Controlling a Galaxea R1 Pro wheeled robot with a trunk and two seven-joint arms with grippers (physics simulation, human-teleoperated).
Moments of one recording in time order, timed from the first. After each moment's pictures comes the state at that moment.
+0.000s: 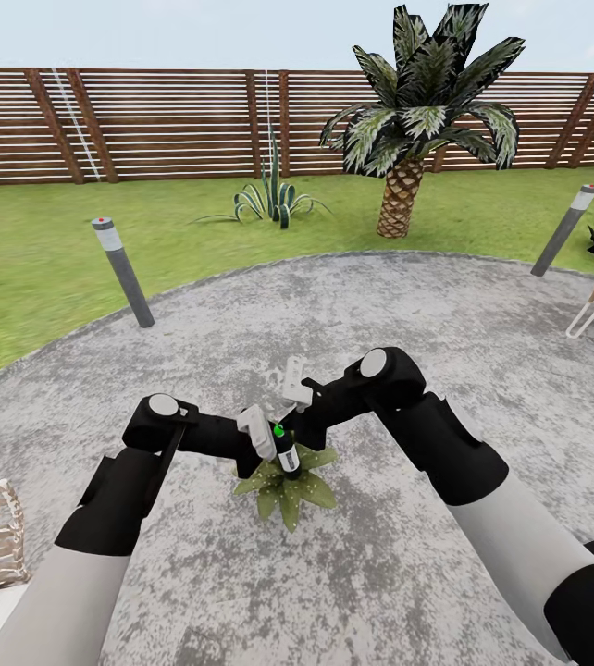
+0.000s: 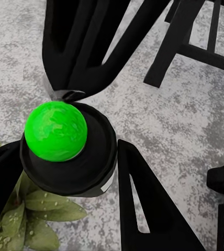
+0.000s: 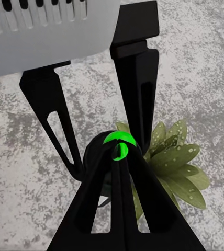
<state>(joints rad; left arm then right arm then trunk) -0.71 -0.01 -0.17 -1.47 -0.58 0.58 -1.41 -0.98 -0.04 0.58 -1.49 0.58 0.77 1.34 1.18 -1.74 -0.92</state>
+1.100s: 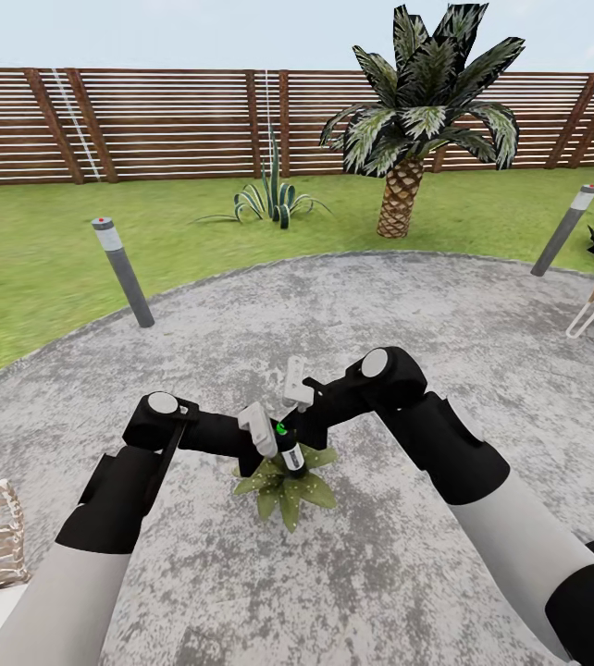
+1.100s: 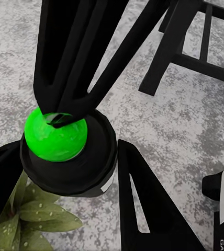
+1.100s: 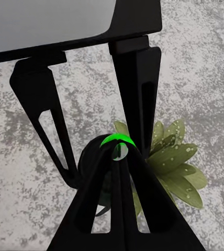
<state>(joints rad) -0.71 -0.01 -0.17 -1.47 -0.55 0.58 -1.41 -0.98 -0.04 0.58 -1.49 0.58 0.75 1.34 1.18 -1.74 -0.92</state>
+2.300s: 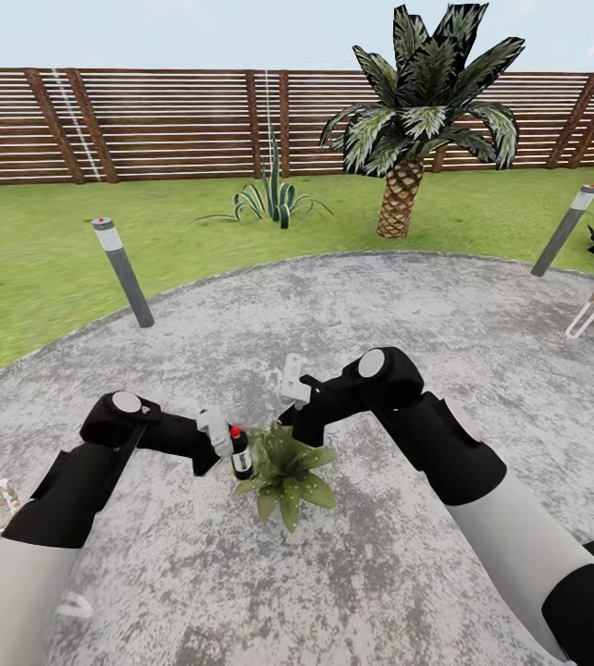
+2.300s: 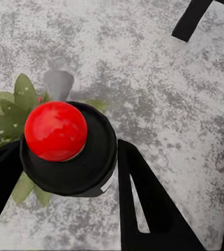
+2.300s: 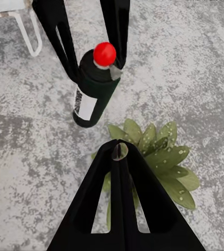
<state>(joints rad) -0.73 0.18 -0.19 -1.45 -0.57 0.60 -1.41 -0.98 -0.03 0.58 -1.49 0.58 0.76 1.31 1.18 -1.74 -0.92</state>
